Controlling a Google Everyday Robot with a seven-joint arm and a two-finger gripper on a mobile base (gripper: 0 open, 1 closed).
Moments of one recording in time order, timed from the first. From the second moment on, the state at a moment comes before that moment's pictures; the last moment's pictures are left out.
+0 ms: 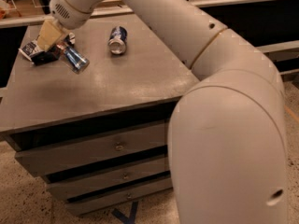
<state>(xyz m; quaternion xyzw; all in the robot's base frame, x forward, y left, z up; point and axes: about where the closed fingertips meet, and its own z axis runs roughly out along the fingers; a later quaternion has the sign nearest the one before) 0.654 0.250 0.951 -0.54 0.75 0.25 0.28</state>
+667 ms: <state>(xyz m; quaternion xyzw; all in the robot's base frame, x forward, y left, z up) 0.663 0.207 0.968 -0.58 0.69 0.27 0.35</state>
